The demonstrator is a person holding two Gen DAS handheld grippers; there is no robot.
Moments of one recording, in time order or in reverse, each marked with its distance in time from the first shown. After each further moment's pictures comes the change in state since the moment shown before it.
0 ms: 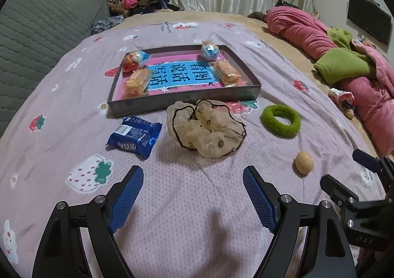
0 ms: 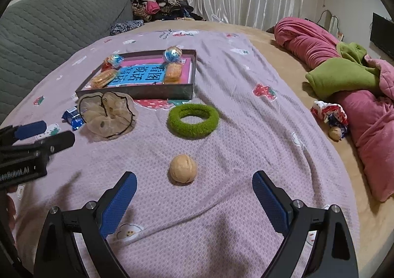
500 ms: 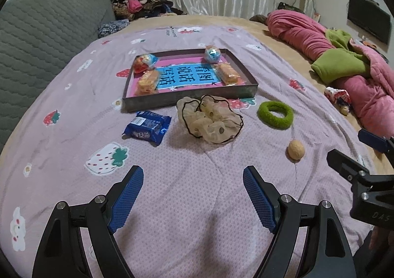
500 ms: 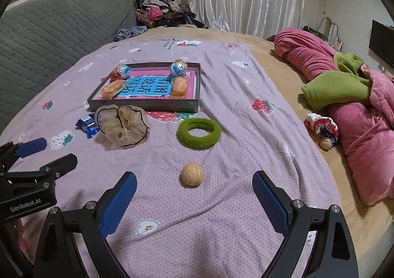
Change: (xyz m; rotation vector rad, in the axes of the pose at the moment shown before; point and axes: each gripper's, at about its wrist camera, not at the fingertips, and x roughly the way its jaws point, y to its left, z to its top) left arm -0.043 0.002 -0.021 0.007 -0.022 0.022; right arm -0.042 0.013 0.012 -0.023 -0.034 -0.013
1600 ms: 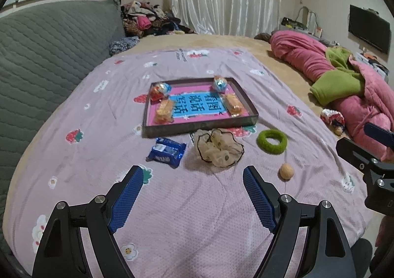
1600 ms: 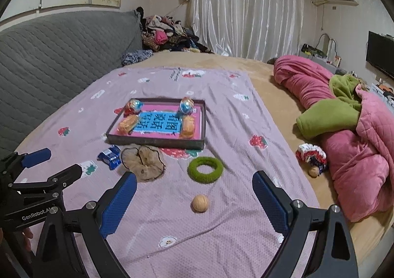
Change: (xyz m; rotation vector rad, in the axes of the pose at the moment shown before) left arm -0.068 0.013 0.025 -0.021 -0.088 0.036; right arm -0.068 0.011 0.043 0.002 -0.115 0.019
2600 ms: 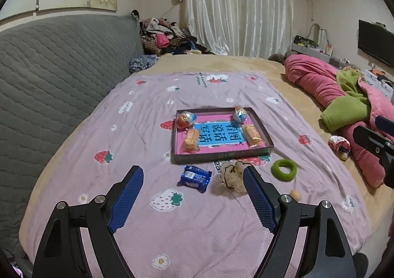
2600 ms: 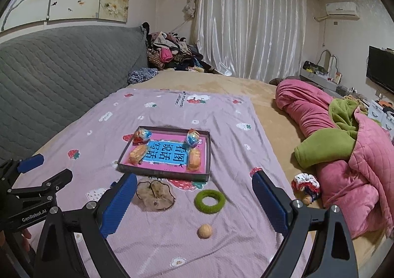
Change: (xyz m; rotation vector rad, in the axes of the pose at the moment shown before) left arm -0.062 0.041 0.036 -0.043 -0.110 0.070; right arm -0.049 0.019 0.059 -0.029 -0.102 0.007
